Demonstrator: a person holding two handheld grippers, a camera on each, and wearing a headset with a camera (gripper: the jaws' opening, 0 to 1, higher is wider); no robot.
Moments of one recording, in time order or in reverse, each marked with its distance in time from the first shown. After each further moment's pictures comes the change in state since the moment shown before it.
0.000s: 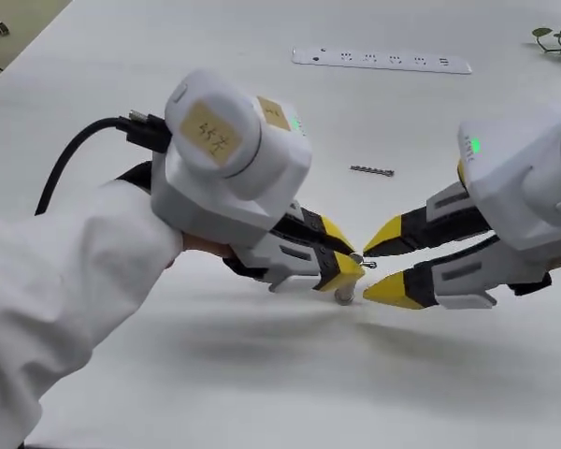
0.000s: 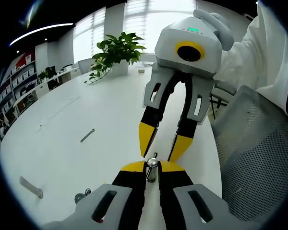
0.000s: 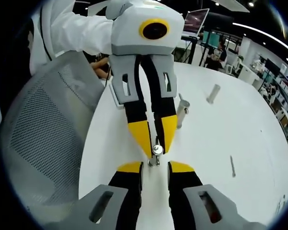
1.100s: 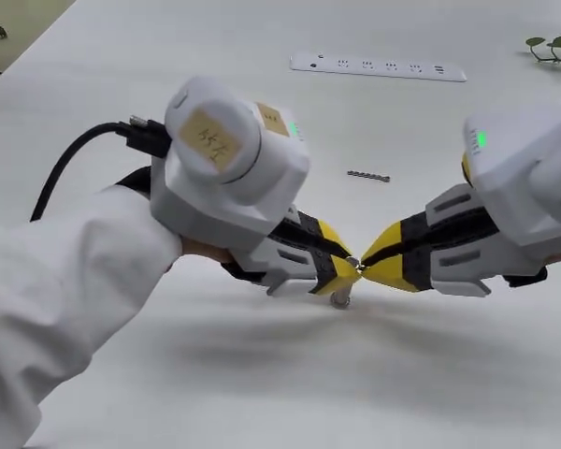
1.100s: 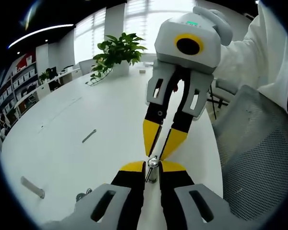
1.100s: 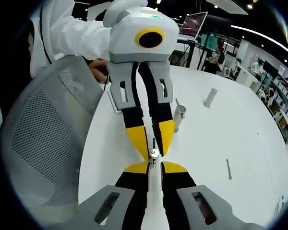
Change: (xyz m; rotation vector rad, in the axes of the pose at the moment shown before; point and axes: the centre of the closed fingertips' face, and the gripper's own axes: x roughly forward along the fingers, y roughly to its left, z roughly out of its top) left arm -0.003 -0.001 0.002 0.013 -0.014 0.023; right arm -0.003 -0.005 0.005 -0.005 -0.022 -0.015
